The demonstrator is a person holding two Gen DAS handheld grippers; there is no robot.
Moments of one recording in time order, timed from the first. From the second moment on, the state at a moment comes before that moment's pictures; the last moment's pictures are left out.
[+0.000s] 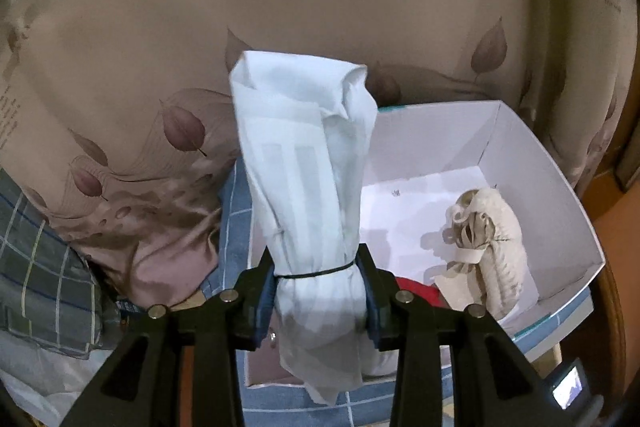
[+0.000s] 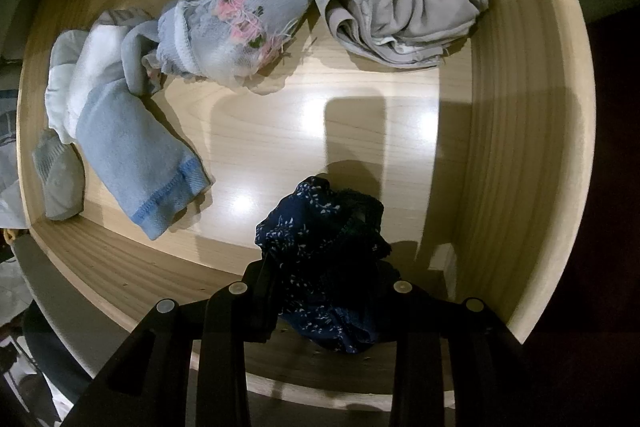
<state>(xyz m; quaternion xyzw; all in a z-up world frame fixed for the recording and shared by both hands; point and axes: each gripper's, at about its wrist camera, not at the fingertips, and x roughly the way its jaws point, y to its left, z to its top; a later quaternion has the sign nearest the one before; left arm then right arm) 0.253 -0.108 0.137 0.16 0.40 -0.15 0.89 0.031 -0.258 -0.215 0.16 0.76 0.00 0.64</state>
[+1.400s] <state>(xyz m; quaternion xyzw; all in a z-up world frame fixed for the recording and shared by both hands) 0.143 -0.037 0.110 0.19 0.44 -0.11 0.87 0.033 -0.257 -0.196 0.16 0.74 -0.02 0.65</state>
